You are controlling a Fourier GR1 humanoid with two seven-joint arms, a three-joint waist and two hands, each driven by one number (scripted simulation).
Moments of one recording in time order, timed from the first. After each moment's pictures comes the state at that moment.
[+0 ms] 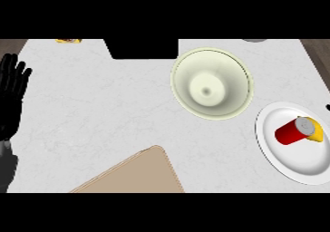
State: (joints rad) left arm -0.21 0.41 0.13 -1.50 0.25 0.11 -0.05; right arm 0.12 -1.07 -0.07 -2.08 0.01 0.45 0.46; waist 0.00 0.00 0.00
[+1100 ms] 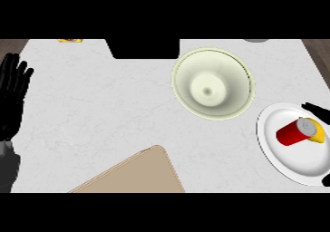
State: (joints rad) left arm -0.21 0.36 0.17 -1.52 0.20 0.06 -0.01; right arm -0.03 -0.75 0.00 -1.65 0.44 0.50 0.19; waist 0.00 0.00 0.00
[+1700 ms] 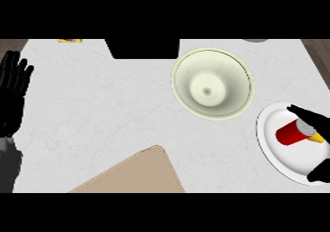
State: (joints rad) left arm -0.24 0.34 0.20 -1.50 0.17 0.04 -0.02; right arm -0.06 -0.63 0.00 -1.53 0.62 0.48 0.03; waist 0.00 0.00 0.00
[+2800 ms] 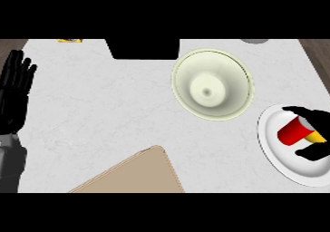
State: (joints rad) left arm -0.27 0.30 0.23 -1.45 0.13 0.02 -0.03; right arm -0.22 -0.55 -0.06 -1.17 0.84 0.39 -0.12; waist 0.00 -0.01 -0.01
